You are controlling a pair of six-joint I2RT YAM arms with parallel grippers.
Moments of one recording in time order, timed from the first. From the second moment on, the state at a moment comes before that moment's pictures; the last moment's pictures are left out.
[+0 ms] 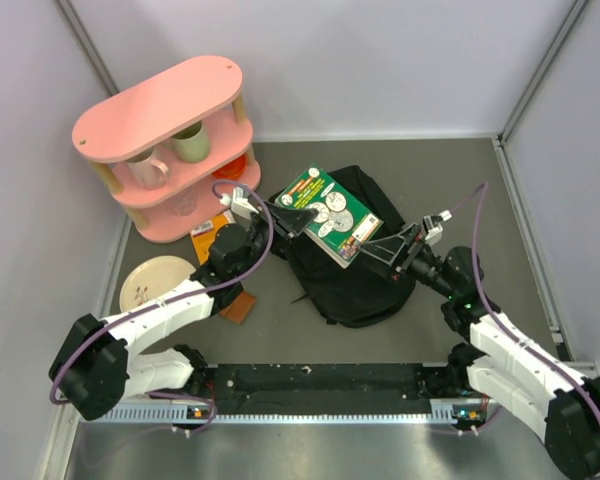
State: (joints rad) left arm -0.68 1.16 0.61 0.61 -0.01 -1.20; right arm 0.39 0.79 0.30 0.46 -0.51 1.29
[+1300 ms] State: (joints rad) left arm -0.71 1.23 0.78 0.42 0.11 -1.04; right arm 0.51 0.85 0.35 0.55 -0.27 1.30
